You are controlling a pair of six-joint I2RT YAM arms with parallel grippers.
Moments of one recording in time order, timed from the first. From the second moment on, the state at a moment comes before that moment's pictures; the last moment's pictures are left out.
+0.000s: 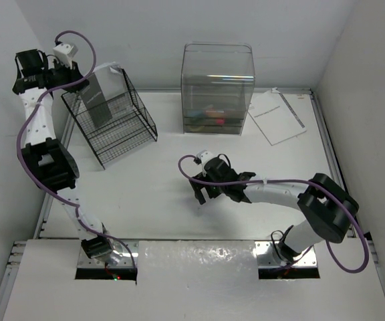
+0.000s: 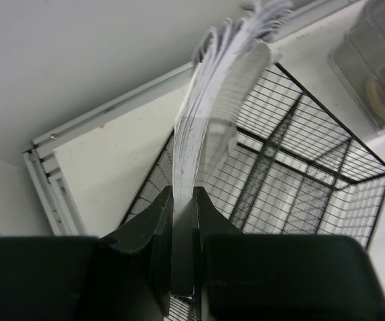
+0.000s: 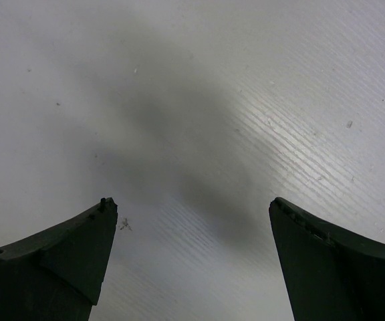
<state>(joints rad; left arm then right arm) 0.39 2.02 2.09 -0.66 0.77 0.46 0.86 1.52 0.70 -0.02 0.08 0.22</state>
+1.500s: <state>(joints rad) 0.41 2.03 2.00 -0.59 0.63 0.37 0.86 1.49 0.75 -0.16 0.17 0.21</state>
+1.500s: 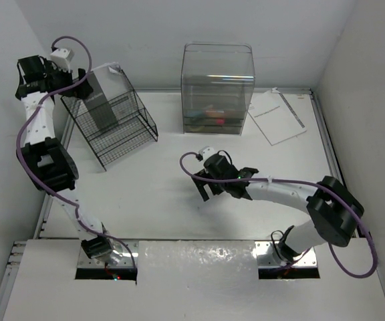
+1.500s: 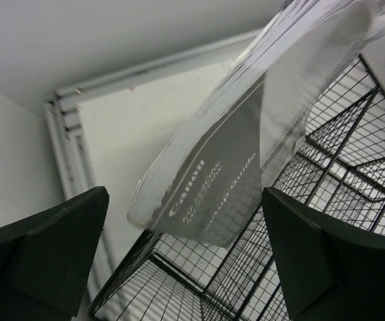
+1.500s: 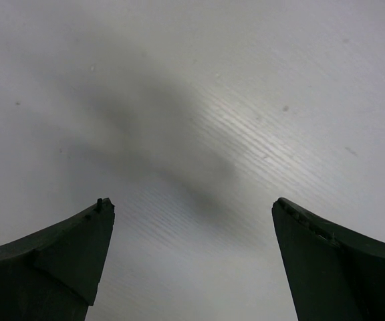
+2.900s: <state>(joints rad) 0.22 1.47 1.63 -0.67 0.67 0.42 -0.34 1.88 1.24 -0.05 -0.08 0.02</state>
